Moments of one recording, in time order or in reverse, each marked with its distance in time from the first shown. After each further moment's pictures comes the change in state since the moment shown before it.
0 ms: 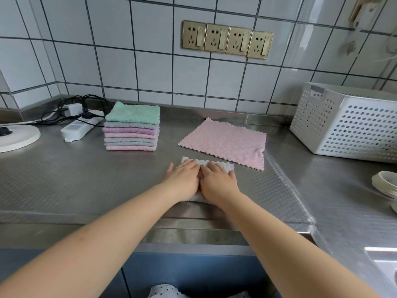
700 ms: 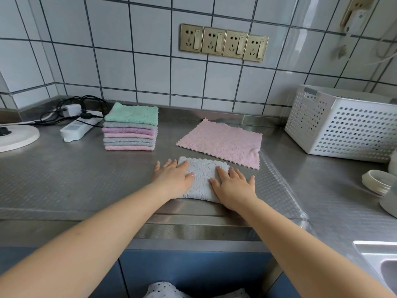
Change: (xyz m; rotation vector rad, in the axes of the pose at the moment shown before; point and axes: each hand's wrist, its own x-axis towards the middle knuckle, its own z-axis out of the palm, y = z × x) left_hand -0.009 -0.015 -0.001 -0.017 0.010 -0.151; right_hand -0.027 0.036 -0.009 -0.068 -0.029 0.154
